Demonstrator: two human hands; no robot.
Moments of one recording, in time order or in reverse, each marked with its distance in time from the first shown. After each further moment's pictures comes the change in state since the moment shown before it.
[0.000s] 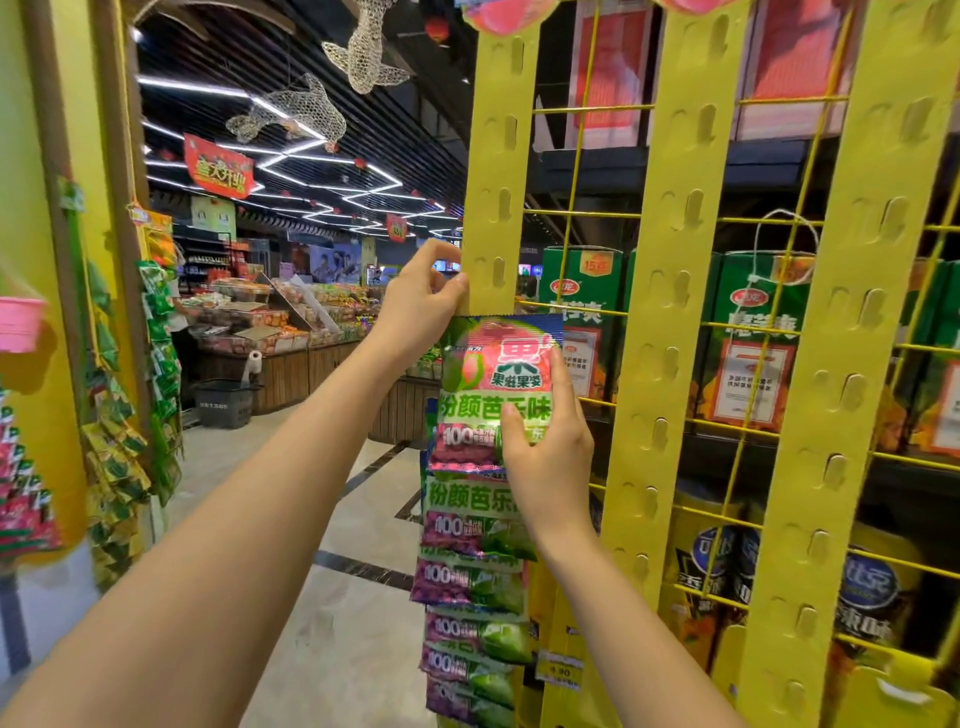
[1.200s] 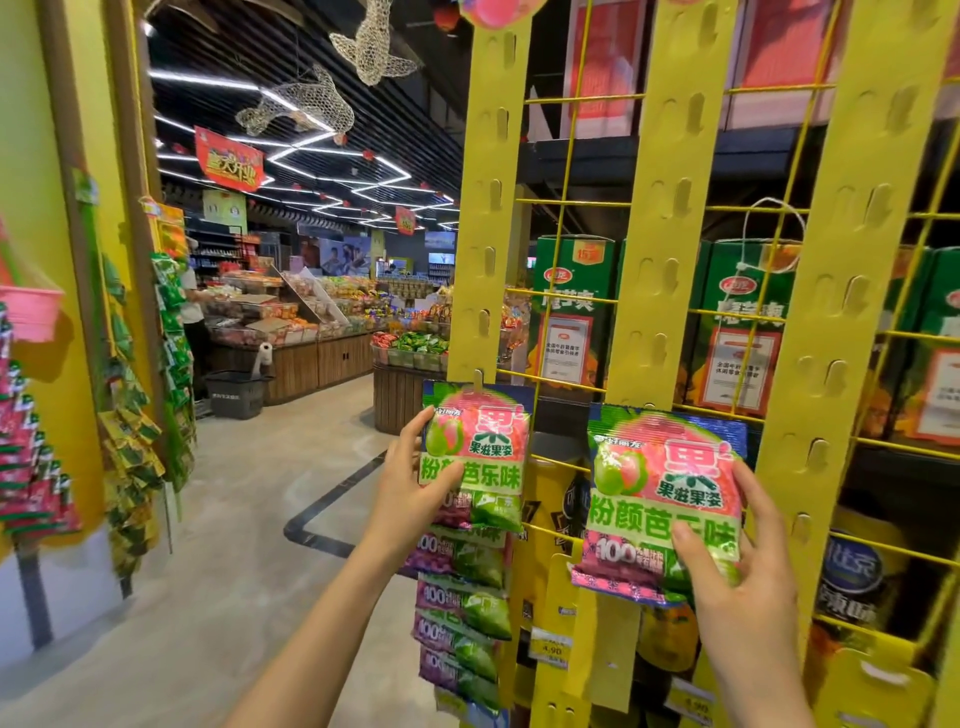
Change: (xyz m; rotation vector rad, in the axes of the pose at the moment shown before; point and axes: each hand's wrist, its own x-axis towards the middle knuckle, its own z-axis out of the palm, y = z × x) left_hand -0.147 -0.079 0.051 -0.252 0.024 -0.266; right_hand -0.077 0.040 -0.123 0.320 0.120 0.286
